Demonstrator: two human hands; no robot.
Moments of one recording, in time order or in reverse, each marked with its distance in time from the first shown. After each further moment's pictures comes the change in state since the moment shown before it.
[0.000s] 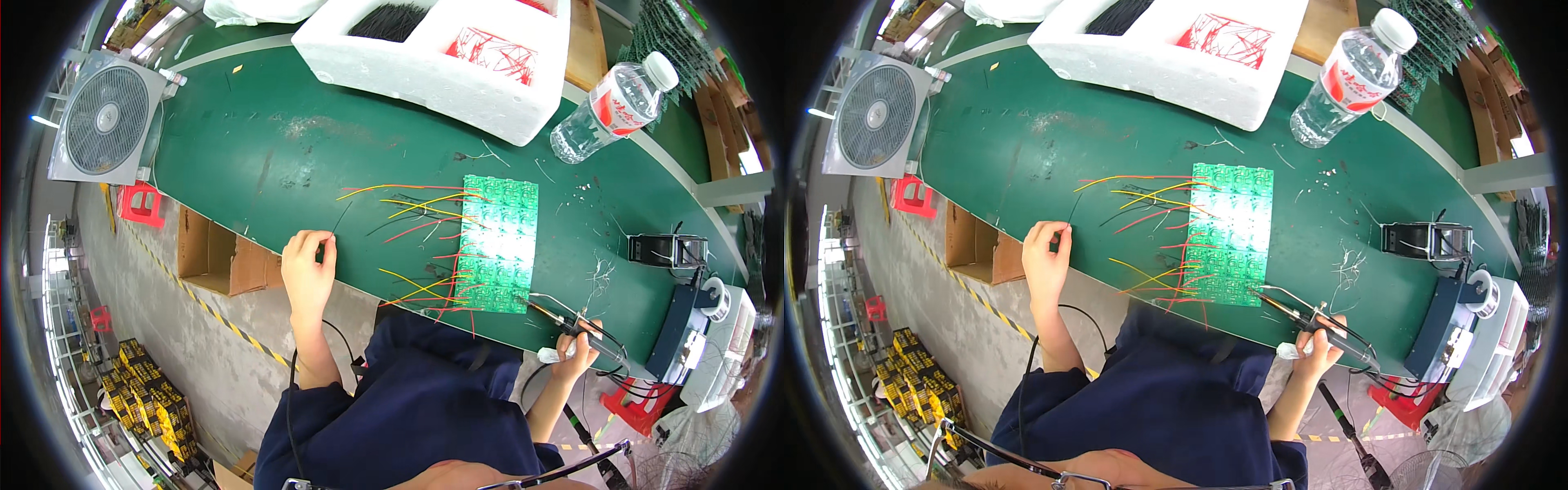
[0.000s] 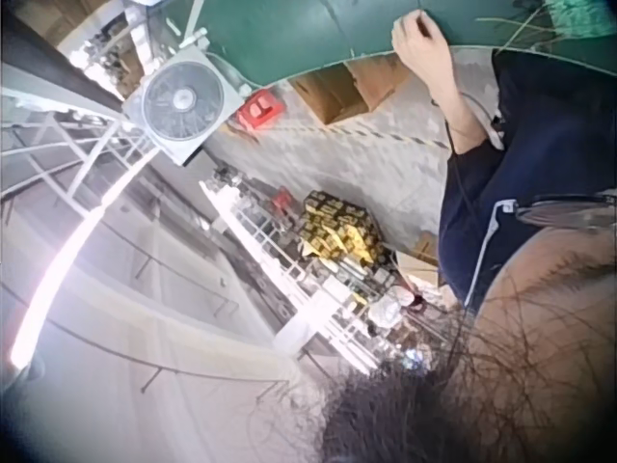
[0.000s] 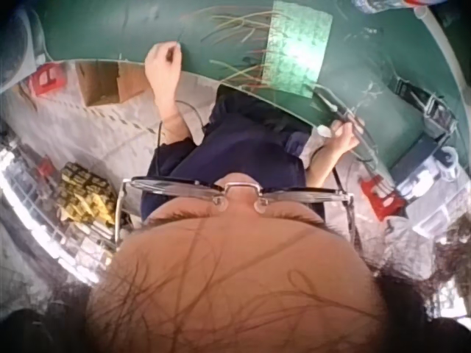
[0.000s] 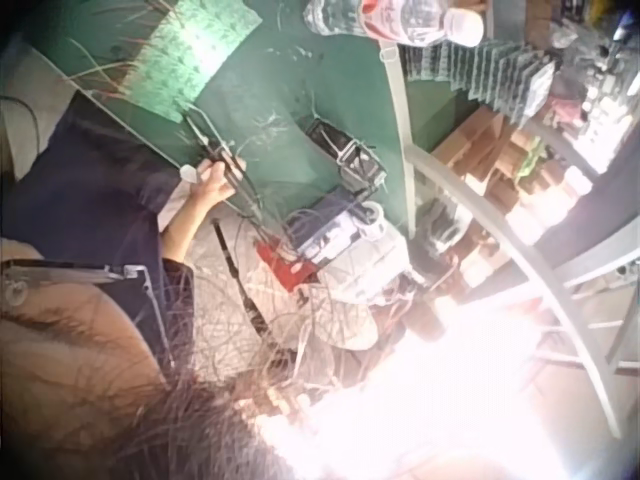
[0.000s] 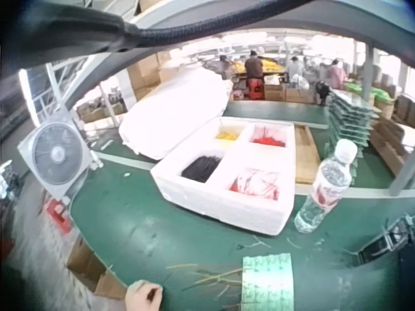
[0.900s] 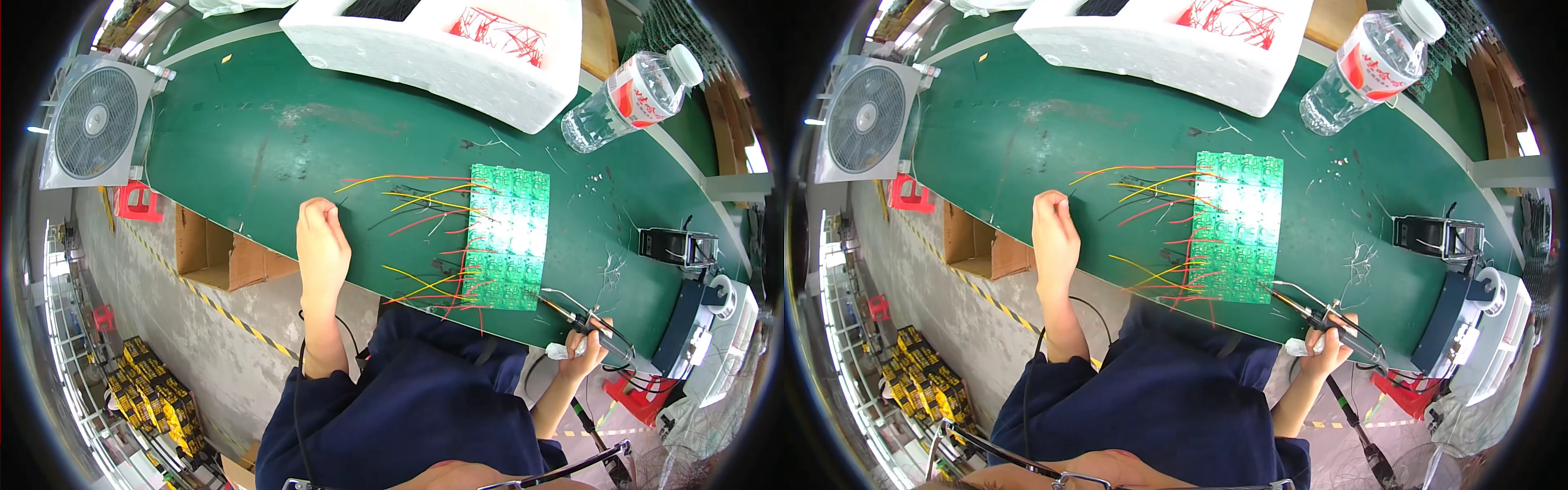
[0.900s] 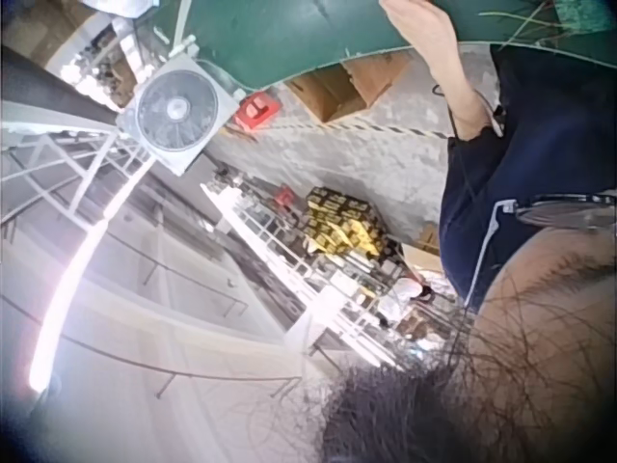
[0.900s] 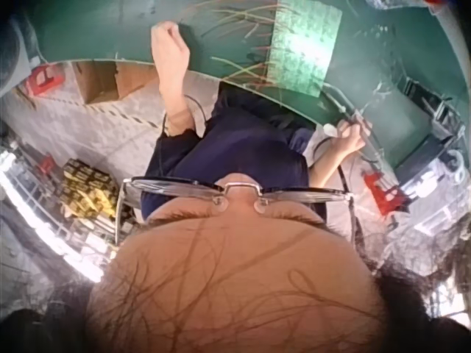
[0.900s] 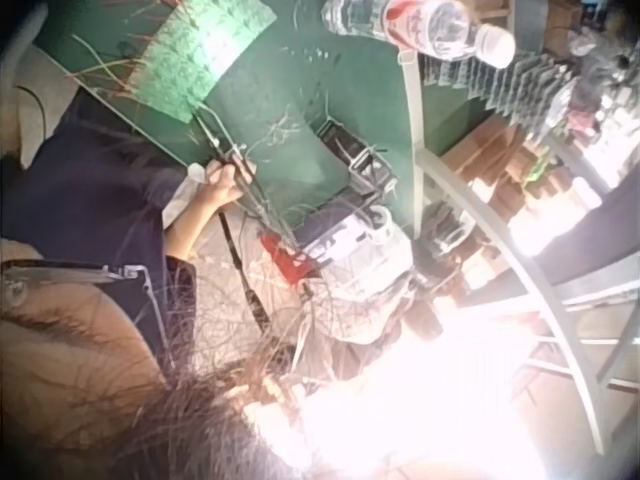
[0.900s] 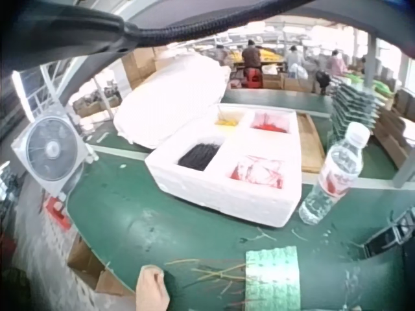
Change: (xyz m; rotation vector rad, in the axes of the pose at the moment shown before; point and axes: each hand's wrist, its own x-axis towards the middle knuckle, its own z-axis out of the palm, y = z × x) left_hand 0.021 0.005 0.026 0.226 0.017 0.183; right_hand -0.002 0.001 0.001 -0.022 0.050 -0.021
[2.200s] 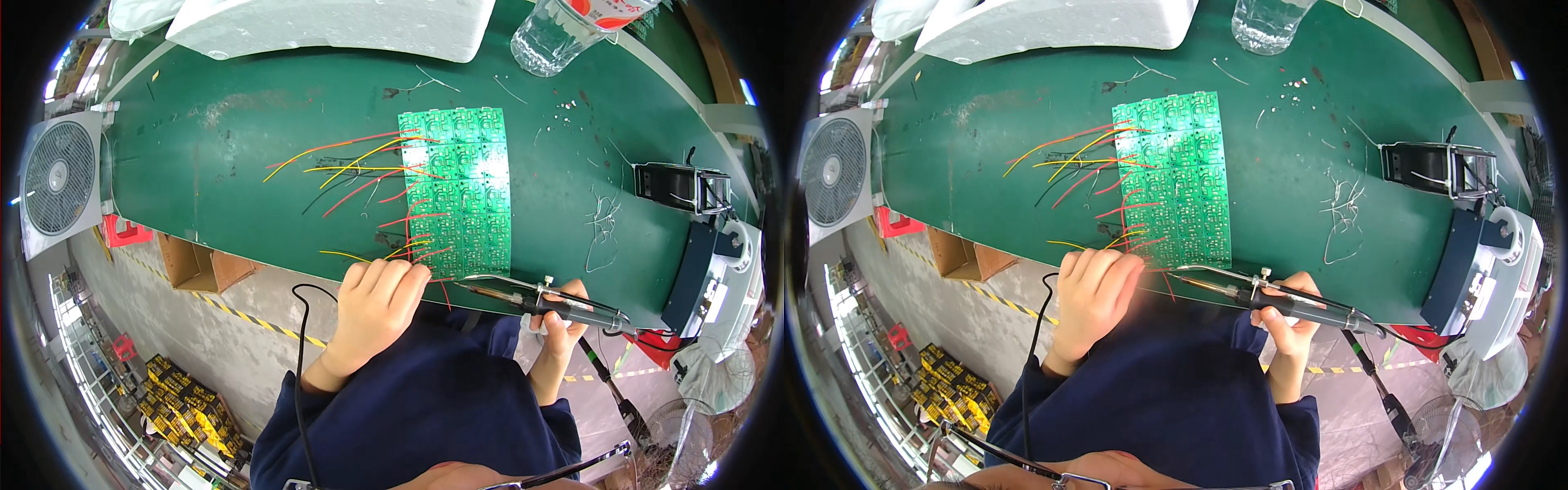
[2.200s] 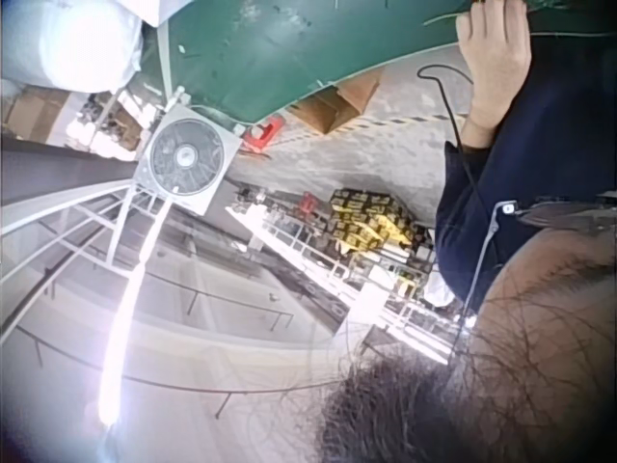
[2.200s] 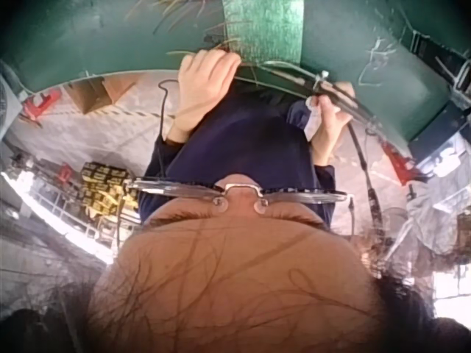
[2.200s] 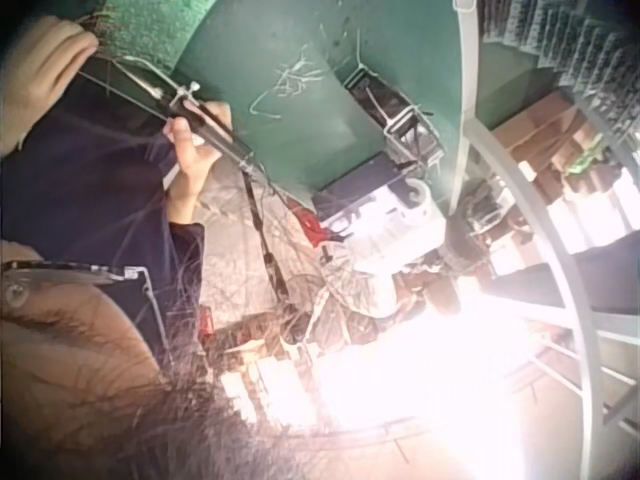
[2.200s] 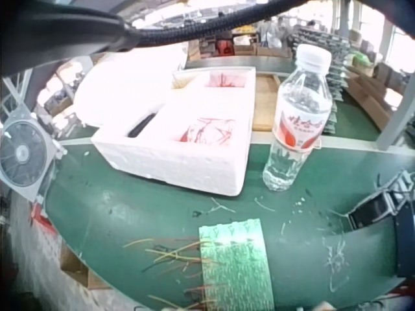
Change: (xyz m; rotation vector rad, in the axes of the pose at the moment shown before) left_hand -0.059 0.107 0.006 -0.092 -0.404 0.537; right_hand -0.004 -0.012 0.013 -0.095 -0.234 0.187
